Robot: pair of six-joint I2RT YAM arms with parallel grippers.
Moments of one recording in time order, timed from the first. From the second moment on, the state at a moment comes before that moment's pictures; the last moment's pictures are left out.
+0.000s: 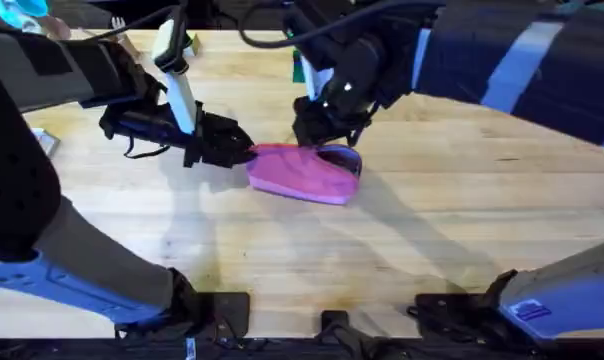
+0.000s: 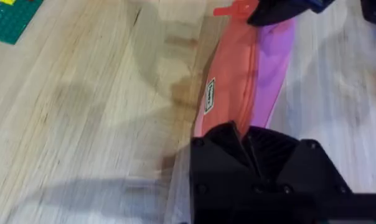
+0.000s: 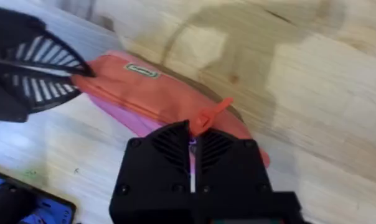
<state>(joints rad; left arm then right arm) 0.25 1.79 1.08 -1.15 1.01 1.67 0.74 1.75 1.47 -0.96 0.03 0.39</state>
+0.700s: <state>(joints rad) 0.24 1.79 1.07 -1.15 1.03 1.67 0.53 1.75 1.47 -1.15 -0.04 0.39</state>
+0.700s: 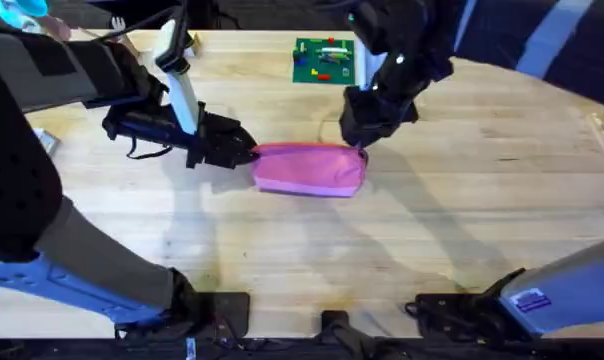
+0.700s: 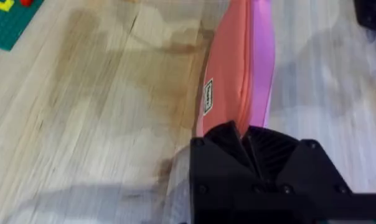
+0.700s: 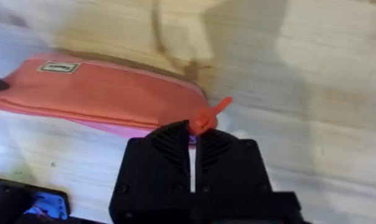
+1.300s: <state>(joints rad) 0.22 1.79 1.07 -1.16 1.04 1.67 0.37 1.71 1.25 -1.08 -0.14 0.55</state>
